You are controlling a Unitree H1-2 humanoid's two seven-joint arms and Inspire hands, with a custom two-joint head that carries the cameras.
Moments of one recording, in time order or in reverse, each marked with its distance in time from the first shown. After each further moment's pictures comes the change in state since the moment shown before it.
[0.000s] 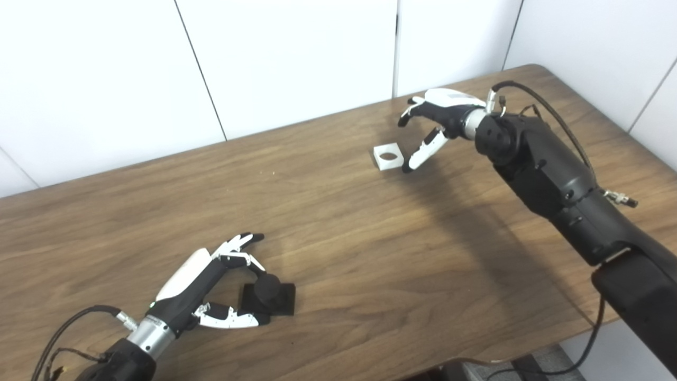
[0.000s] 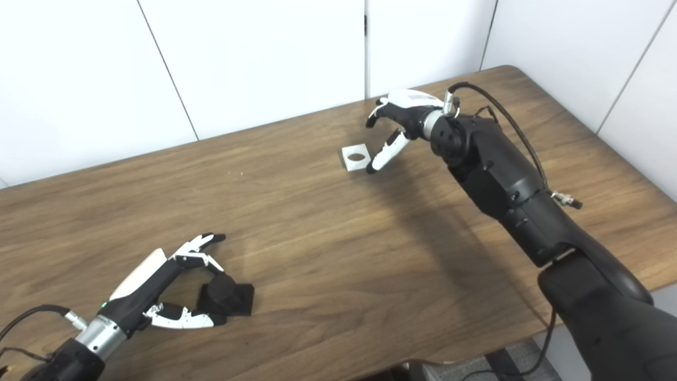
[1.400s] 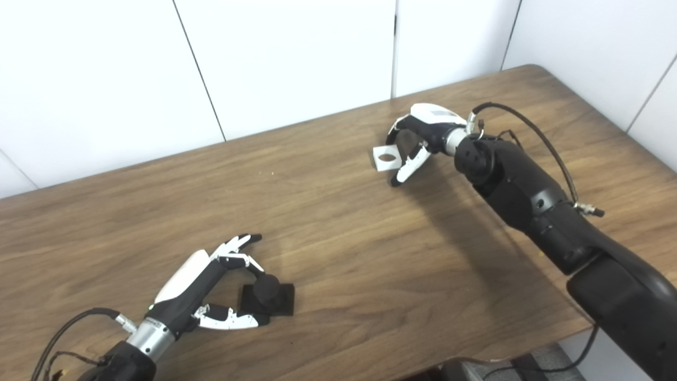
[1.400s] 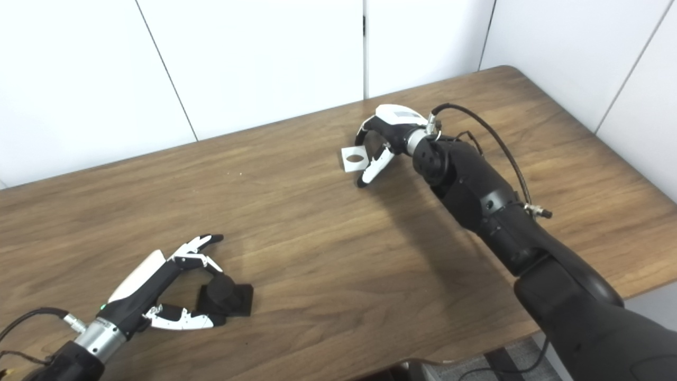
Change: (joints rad) left arm 0.014 0.000 0.002 -0.022 0.011 0.020 0.005; right arm 0.001 0.089 0.035 0.210 0.038 -0.121 -0.294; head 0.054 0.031
